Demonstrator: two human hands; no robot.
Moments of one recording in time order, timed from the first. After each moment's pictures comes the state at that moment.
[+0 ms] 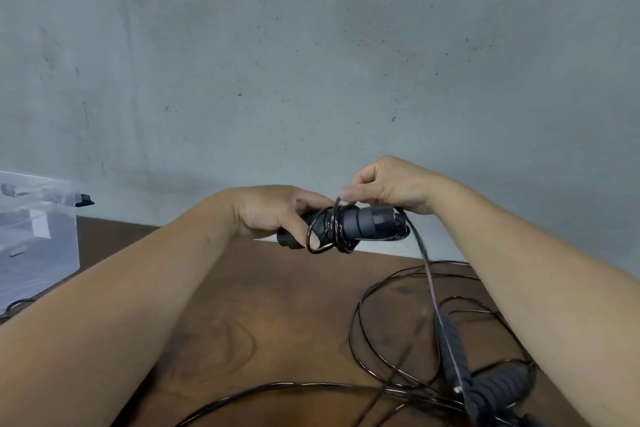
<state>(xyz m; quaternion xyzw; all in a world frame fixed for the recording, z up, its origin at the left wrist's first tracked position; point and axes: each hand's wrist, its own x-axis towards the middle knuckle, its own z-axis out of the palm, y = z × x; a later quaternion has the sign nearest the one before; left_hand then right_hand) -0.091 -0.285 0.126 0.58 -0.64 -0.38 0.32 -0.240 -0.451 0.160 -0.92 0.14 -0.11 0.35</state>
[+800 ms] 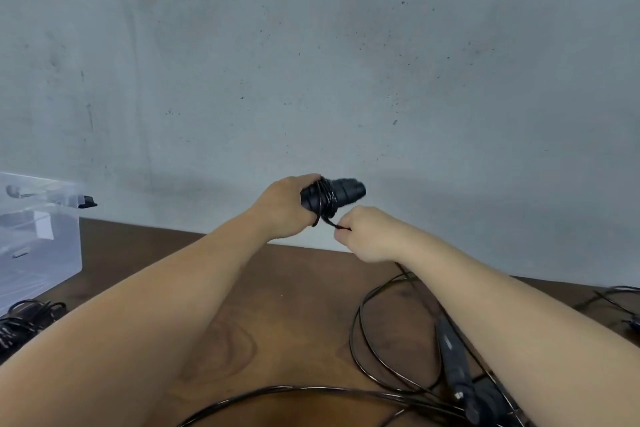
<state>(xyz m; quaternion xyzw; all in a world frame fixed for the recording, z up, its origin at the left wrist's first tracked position) -0.090 -0.313 0.108 0.76 -0.53 0.02 0.38 -0.224 -0.420 0.104 -0.96 0.23 -0.07 0.14</state>
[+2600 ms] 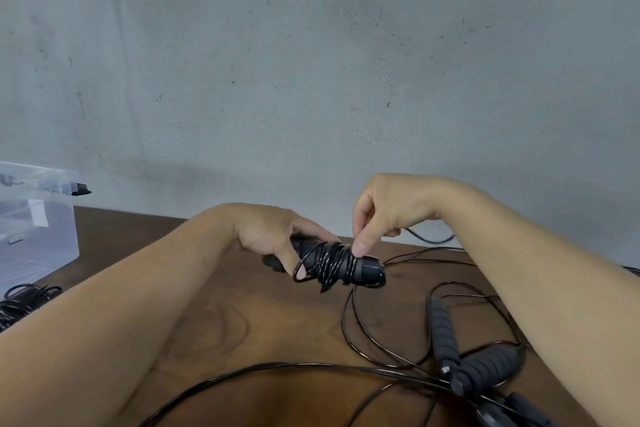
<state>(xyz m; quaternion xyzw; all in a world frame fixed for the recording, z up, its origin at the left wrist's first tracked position) -0.100 -0.289 0.092 0.67 -0.61 -0.36 0.20 -0.274 -0.430 0.151 -0.97 0.13 0.06 0.20</state>
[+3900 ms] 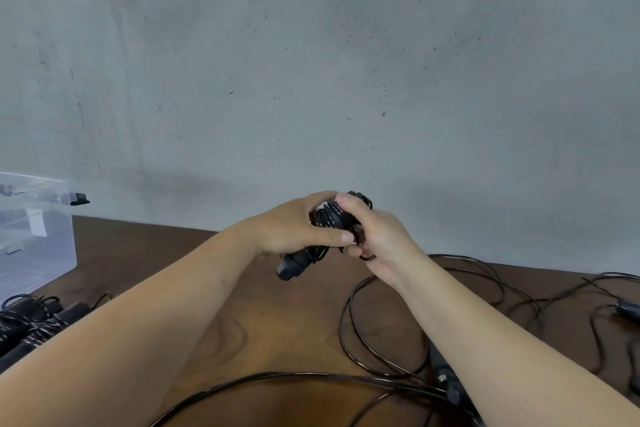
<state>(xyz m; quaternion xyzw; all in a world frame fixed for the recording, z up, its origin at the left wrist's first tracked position) -0.126 -0.304 0.093 0.69 -0.57 -0.22 0.38 -0.256 -0.416 0.074 -0.63 0.19 -0.28 0.70</state>
